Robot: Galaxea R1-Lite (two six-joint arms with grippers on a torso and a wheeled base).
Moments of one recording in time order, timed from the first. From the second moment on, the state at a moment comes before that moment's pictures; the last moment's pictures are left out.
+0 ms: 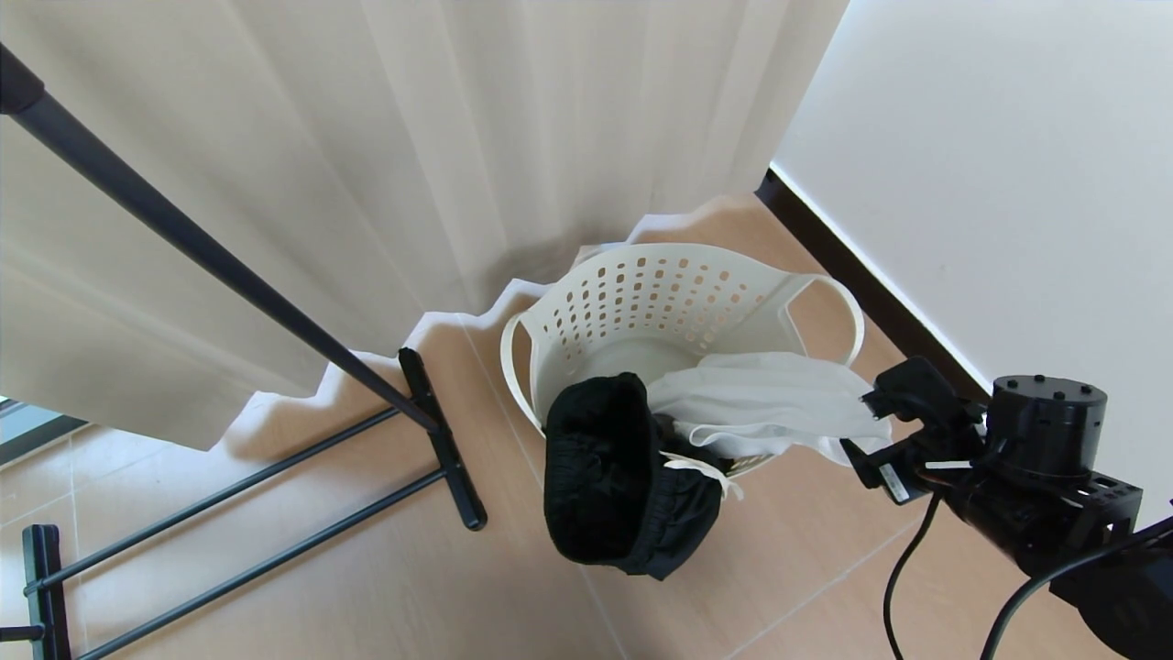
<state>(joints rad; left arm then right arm) 0.00 0.00 0.00 -0.02 -0.04 -0.01 0.23 1.83 -0.43 -1.05 -0.35 -0.43</state>
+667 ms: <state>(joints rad) 0.00 0.00 0.00 -0.02 -0.04 -0.01 0.22 1.93 -0.43 -1.25 -0.41 -0.45</state>
